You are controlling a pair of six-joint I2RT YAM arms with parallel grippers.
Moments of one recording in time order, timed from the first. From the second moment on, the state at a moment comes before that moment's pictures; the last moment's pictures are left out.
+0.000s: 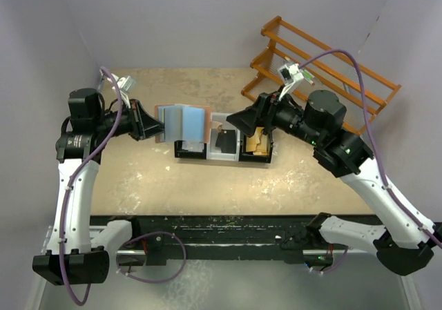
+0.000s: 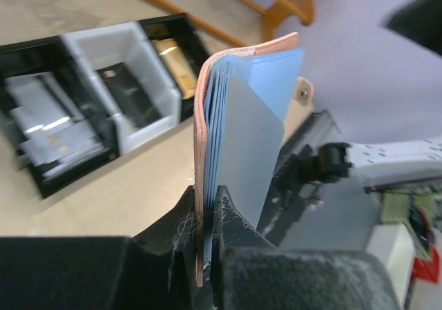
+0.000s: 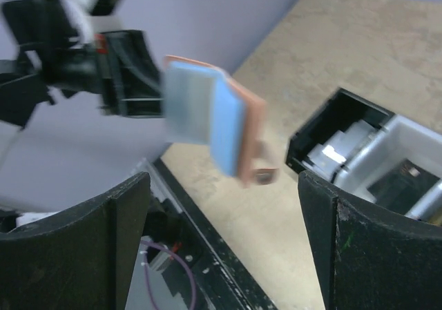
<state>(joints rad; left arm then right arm) 0.05 1.02 1.23 -0.70 1.04 -0.27 0.69 1.07 1.35 -0.41 -0.20 0.50</state>
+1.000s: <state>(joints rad) 0.05 0.98 1.29 -0.89 0.64 0.00 1.09 1.63 1.61 -0.01 -0.09 0.60</state>
